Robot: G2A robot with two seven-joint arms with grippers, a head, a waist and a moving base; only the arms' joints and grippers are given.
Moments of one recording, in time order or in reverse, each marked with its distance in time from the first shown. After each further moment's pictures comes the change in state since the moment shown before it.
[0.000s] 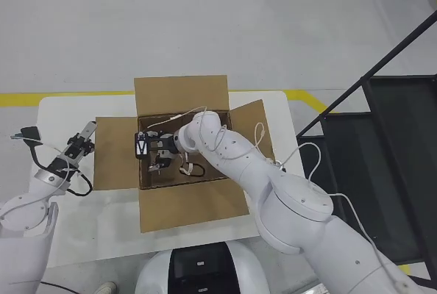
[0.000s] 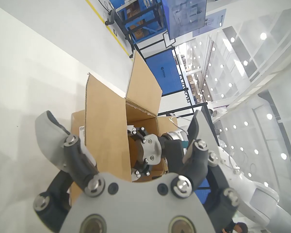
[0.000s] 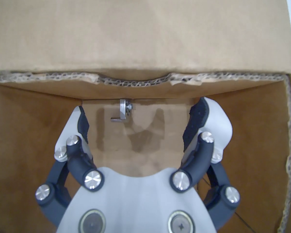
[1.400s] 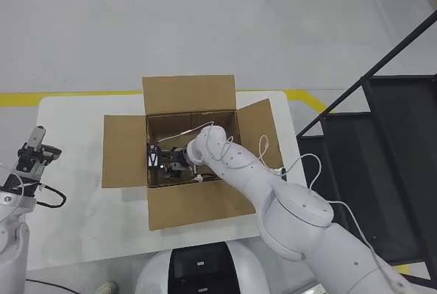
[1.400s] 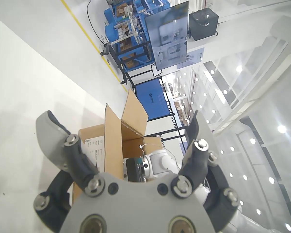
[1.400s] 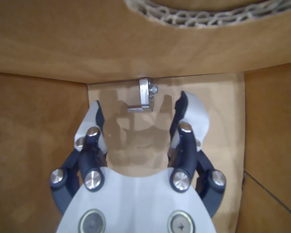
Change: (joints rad) left arm 0.204 -0.002 -0.242 -0.125 -0.164 -0.032 0.047; right arm -0.096 0.026 0.026 -0.008 0.029 0.022 0.166
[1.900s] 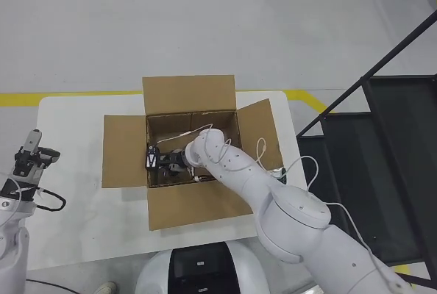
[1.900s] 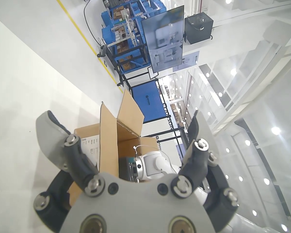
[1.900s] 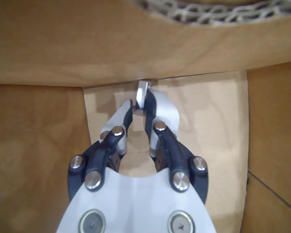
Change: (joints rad) left arm 0.036 -0.005 -0.017 -0.027 -0.024 -0.012 0.012; right arm -0.007 -0.017 0.003 0.014 0.006 0.052 0.020
